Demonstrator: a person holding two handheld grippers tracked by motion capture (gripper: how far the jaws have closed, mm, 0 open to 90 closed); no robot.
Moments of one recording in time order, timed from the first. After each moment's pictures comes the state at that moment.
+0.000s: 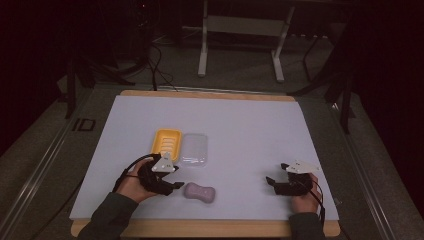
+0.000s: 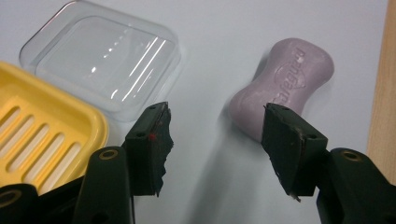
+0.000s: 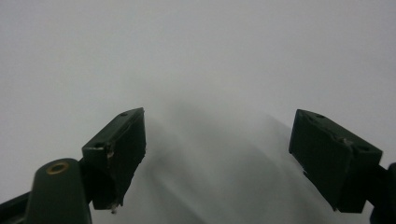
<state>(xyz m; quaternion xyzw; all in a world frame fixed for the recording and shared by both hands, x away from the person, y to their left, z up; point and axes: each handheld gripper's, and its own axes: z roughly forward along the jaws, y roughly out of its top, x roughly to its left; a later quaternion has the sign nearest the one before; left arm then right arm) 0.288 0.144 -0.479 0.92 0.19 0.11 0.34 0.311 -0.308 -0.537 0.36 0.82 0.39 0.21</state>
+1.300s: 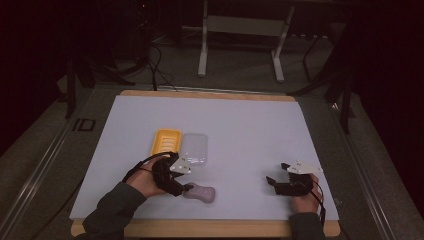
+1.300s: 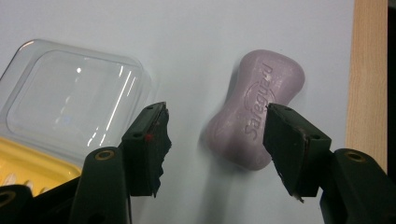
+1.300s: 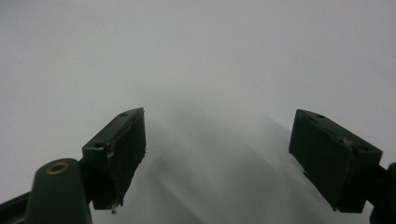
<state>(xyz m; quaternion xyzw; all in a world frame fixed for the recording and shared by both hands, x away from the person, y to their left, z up) 0.294 0.107 -0.463 0.95 0.11 0.10 0.29 0.309 -0.310 -0.537 0.36 0.82 0.40 0.21</state>
